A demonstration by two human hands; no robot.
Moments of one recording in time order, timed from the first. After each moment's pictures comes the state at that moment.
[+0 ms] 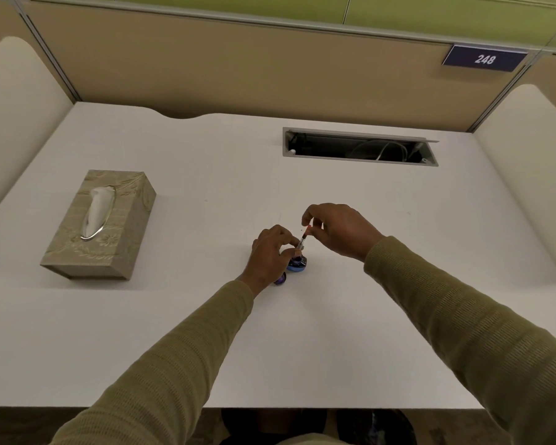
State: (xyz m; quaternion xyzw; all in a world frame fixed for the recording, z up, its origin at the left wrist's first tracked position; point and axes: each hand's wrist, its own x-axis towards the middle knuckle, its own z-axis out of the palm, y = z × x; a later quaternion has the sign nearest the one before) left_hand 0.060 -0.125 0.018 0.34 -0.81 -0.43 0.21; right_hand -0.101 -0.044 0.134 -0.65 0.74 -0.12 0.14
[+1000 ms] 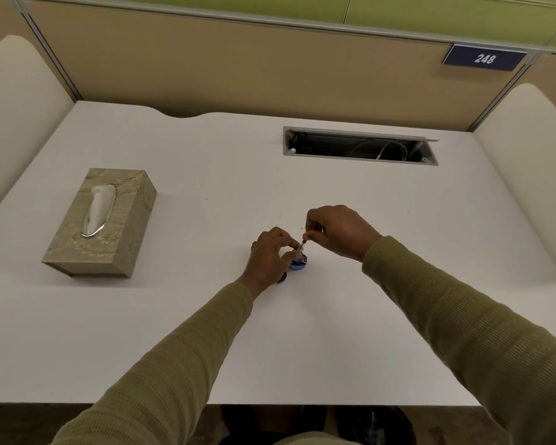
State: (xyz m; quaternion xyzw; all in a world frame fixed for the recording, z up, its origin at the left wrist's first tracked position) left_hand 0.065 -0.119 0.015 0.35 -0.81 -0.43 0.21; right_hand -0.096 -0.042 0.133 -0.64 0.74 -0.11 0.15
